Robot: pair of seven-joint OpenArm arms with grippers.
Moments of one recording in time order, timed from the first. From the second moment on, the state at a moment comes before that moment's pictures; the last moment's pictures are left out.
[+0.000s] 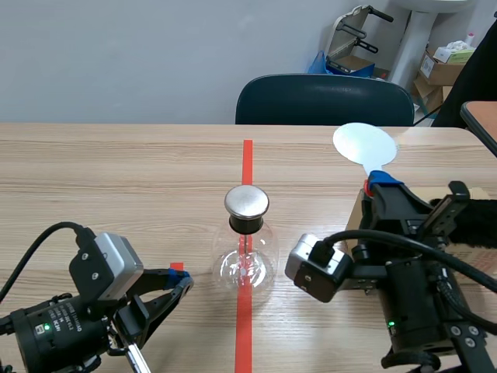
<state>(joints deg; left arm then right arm) 16.4 -29.9 25.0 80.6 0.5 -19.3 -25.1 -27.1 15.8 -19.8 92.3 -87.2 -37.0 -16.2</state>
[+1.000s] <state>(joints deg) 9.9 -25.8 27.4 66.7 -2.5 -17.8 -28.1 -30.9 17.6 -24.1 92.3 -88.0 -35.3 -19.4</state>
